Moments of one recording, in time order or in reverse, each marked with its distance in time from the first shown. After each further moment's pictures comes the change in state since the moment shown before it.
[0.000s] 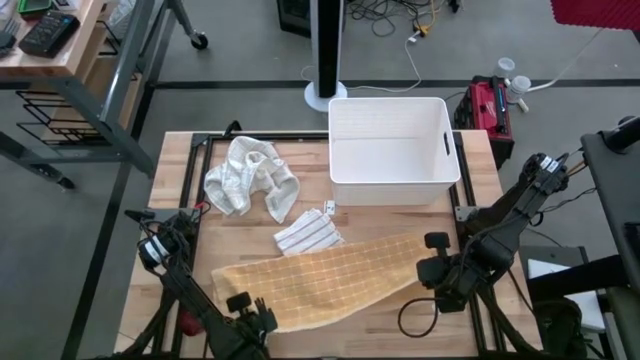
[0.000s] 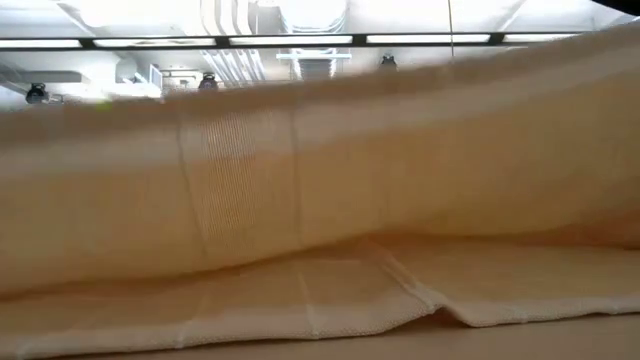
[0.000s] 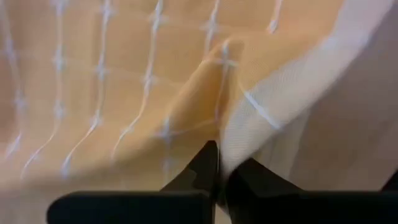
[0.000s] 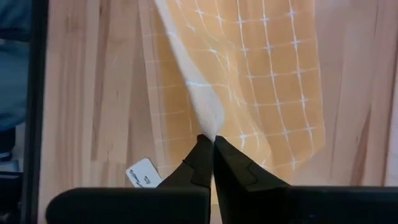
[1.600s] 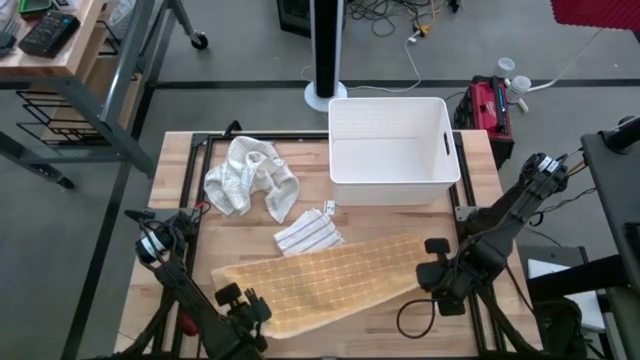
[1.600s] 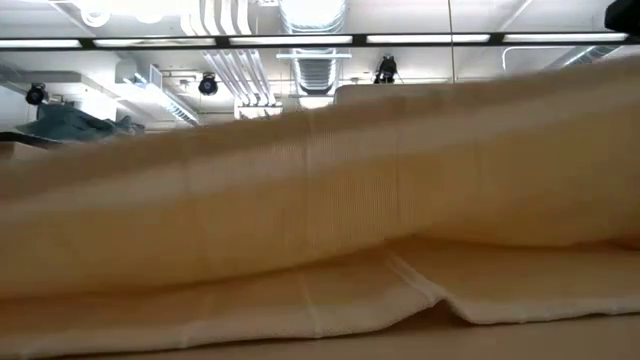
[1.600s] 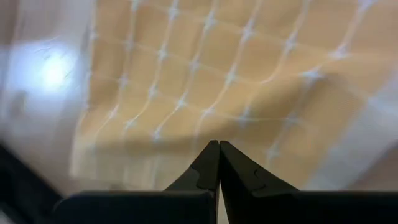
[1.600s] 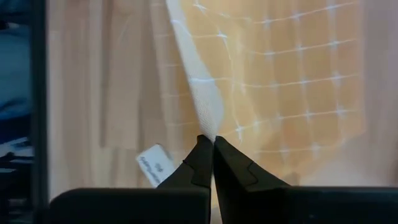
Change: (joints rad) left arm 0.005 -0.041 0.083 -0.263 -0.044 -0.129; right arm 0.000 -0.003 -0.097 0.078 -0.091 0.033
